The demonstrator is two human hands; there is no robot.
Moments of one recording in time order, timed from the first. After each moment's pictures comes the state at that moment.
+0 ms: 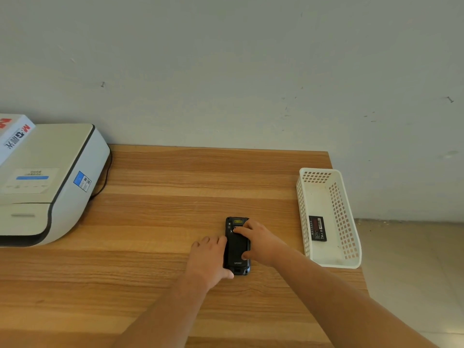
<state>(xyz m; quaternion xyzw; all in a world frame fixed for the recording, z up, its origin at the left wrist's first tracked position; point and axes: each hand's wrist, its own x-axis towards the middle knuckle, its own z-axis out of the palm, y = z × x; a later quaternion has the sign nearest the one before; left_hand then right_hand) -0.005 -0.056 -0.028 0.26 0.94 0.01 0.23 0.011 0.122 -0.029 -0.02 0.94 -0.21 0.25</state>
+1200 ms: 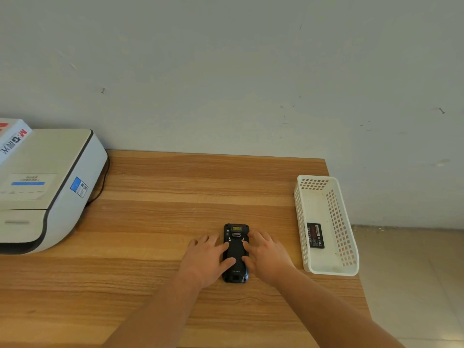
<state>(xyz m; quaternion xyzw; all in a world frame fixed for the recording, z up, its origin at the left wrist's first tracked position) -0.024 -0.062 -0.021 0.30 0.92 -0.01 0.24 0.039 0.124 -0.035 -0.02 0.98 -0.10 0.17</state>
